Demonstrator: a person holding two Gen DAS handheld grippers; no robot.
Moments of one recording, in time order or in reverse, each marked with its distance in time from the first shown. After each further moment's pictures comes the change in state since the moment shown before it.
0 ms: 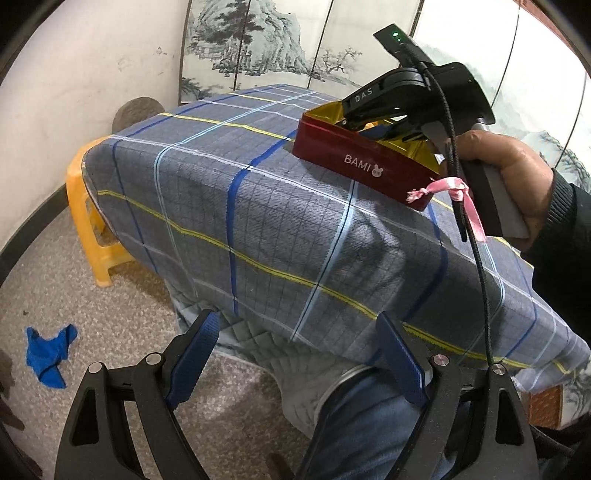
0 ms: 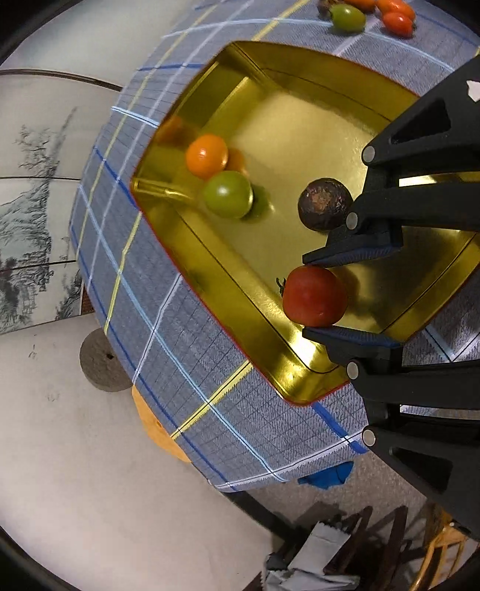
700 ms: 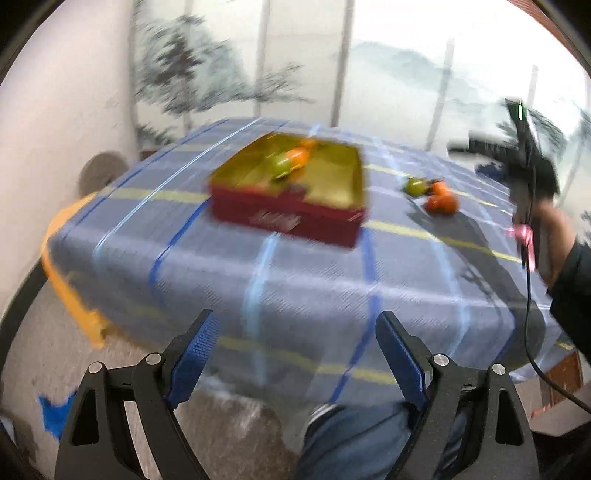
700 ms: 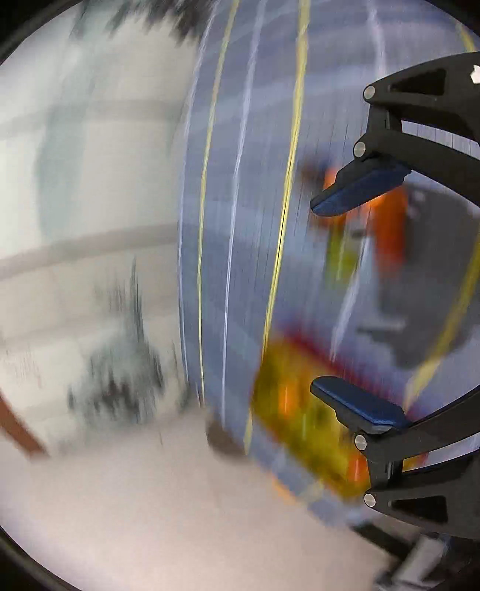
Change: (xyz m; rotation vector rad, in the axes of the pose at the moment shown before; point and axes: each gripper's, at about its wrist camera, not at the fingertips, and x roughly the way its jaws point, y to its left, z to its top) left arm 0.004 -0.092 0.049 0.240 -0.081 -0.065; right arm -0.156 -0.228 -0.097 0.343 -0.423 -0.232
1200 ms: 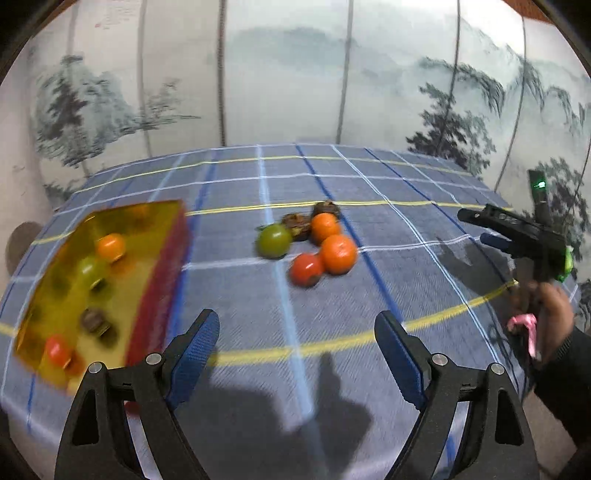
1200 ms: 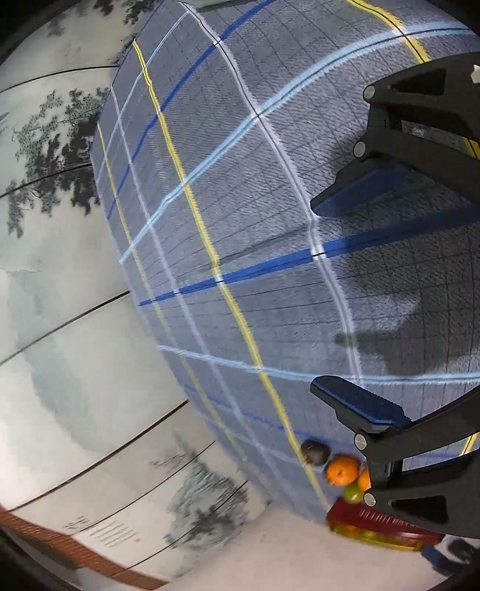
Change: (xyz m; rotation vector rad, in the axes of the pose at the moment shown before) left arm 0.125 -0.164 0.110 0.230 0.031 -0.195; right arm -0.045 -0.242 -0.062 0.462 -0.056 -0.197
